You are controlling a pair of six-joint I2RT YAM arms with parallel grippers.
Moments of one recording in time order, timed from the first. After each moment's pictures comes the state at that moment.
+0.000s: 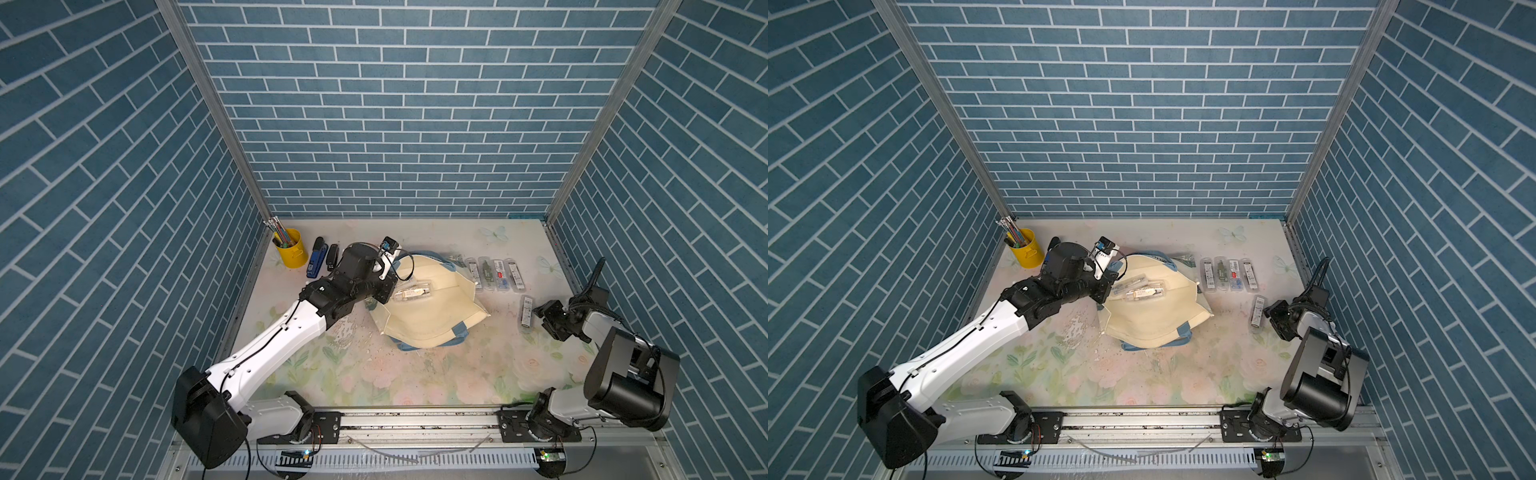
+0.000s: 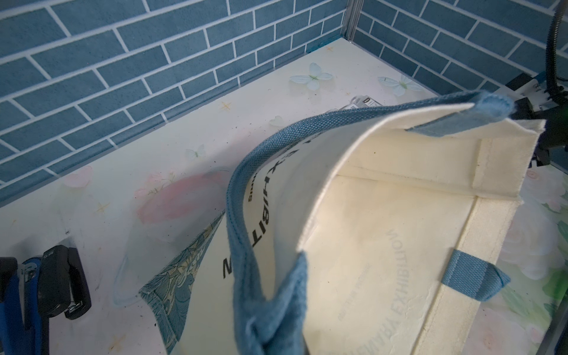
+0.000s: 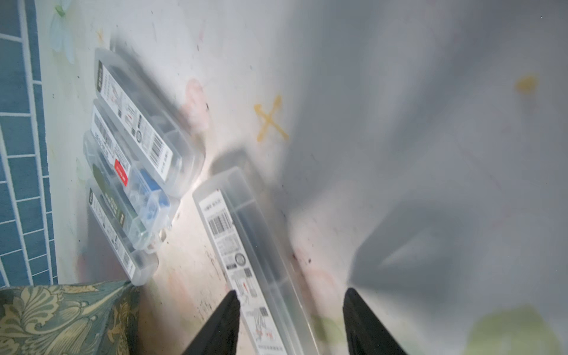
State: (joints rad) left arm -0.65 1.25 1.10 -0.44 0.04 -0.01; right arm -0.45 1.45 0.67 -0.32 -0.43 0.49
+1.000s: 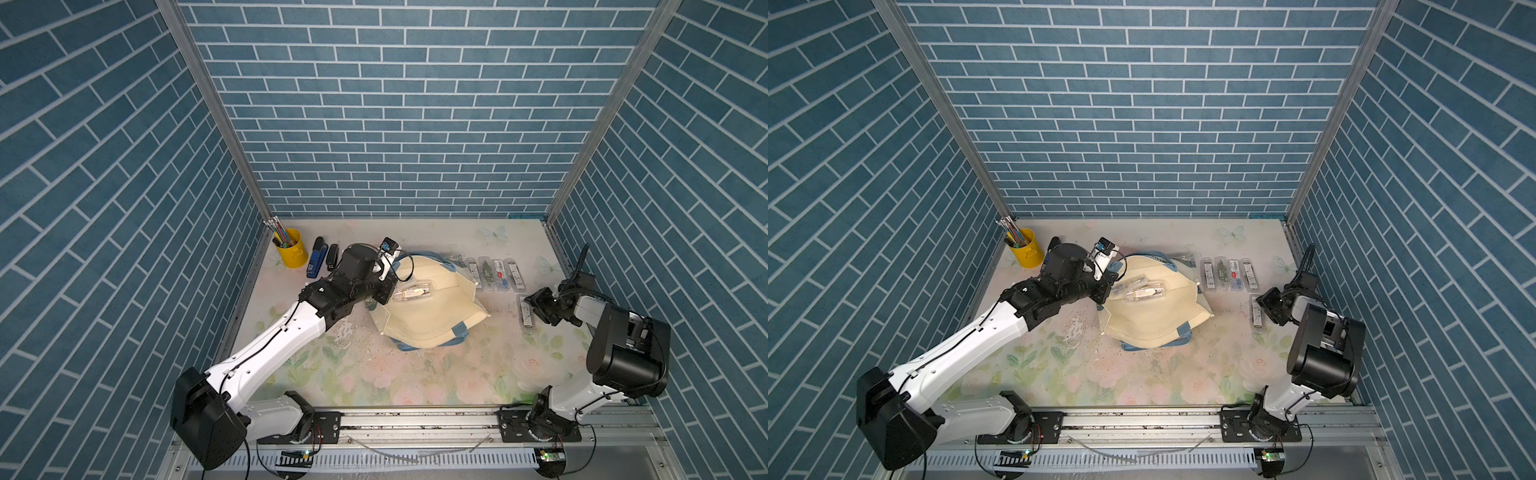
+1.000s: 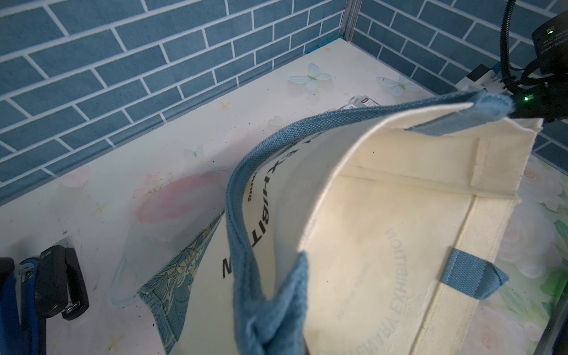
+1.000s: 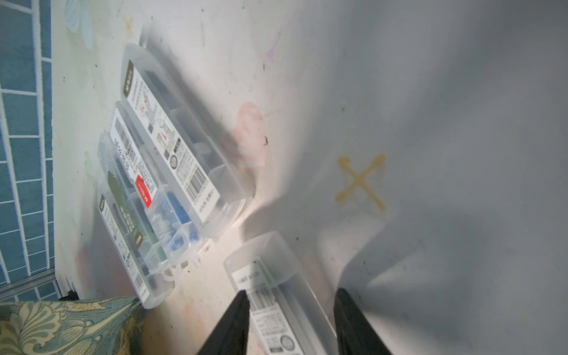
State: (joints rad) left arm -0.65 1.24 1.09 -0.43 0.05 -0.01; right arm -0.34 1.61 0.78 -0.26 -0.45 0.50
